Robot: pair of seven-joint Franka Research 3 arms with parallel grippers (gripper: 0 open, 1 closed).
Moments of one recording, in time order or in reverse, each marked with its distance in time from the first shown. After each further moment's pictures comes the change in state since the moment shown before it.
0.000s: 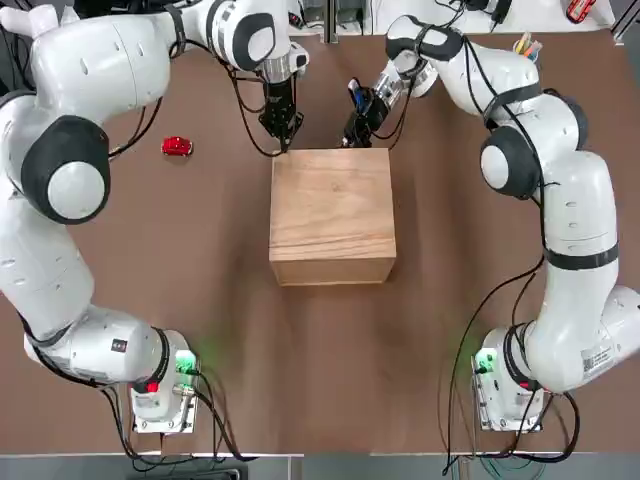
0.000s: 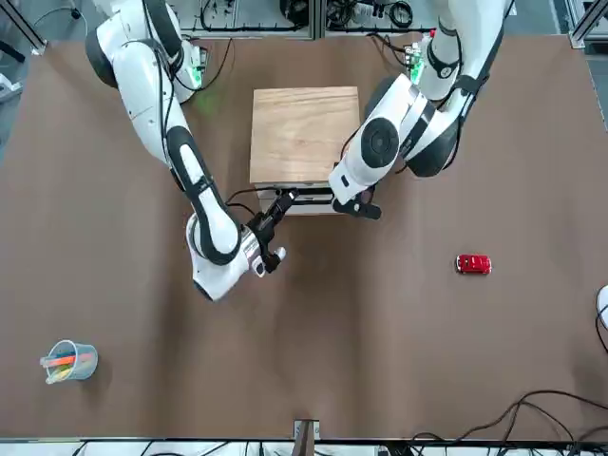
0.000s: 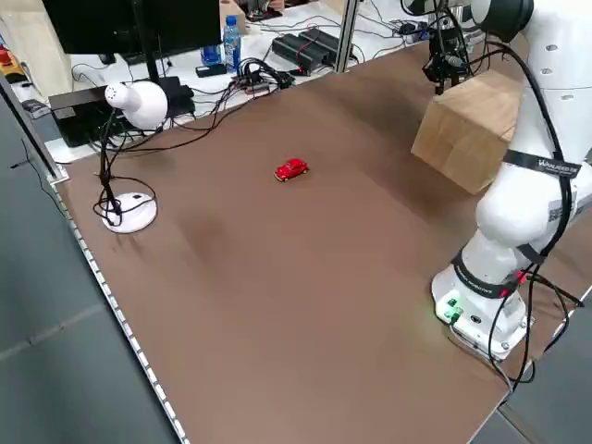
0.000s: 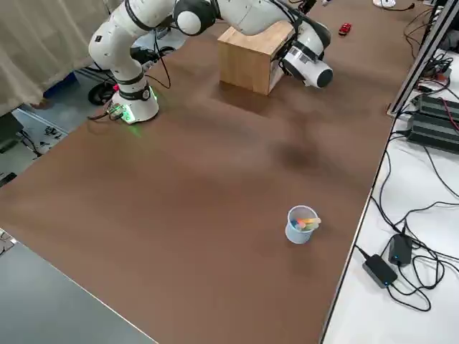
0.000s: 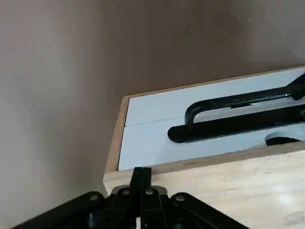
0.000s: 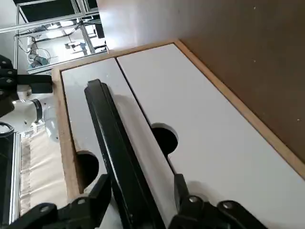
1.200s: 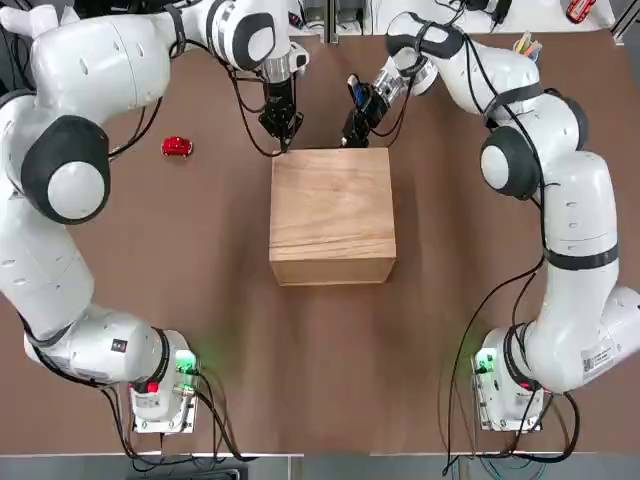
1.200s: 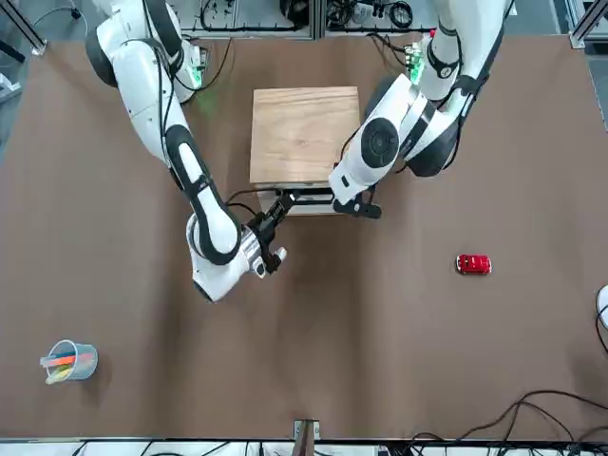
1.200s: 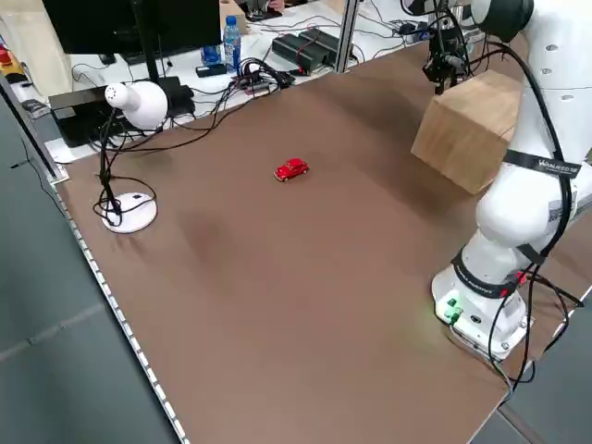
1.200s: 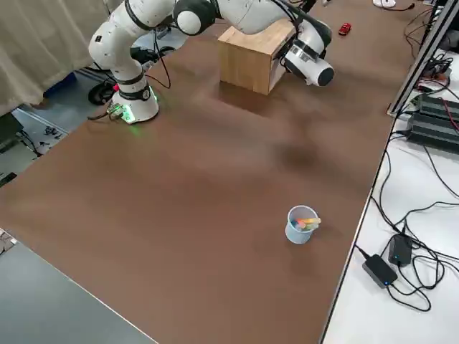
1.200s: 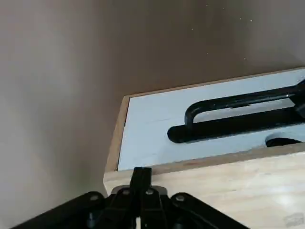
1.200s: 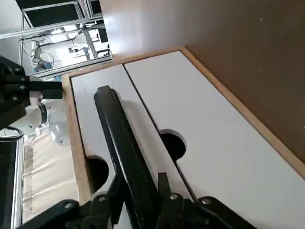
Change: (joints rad) left arm 0.000 0.000 0.000 0.000 0.000 0.000 -0.010; right arm 0.000 -0.002 0.000 0.012 0.018 0.026 0.008
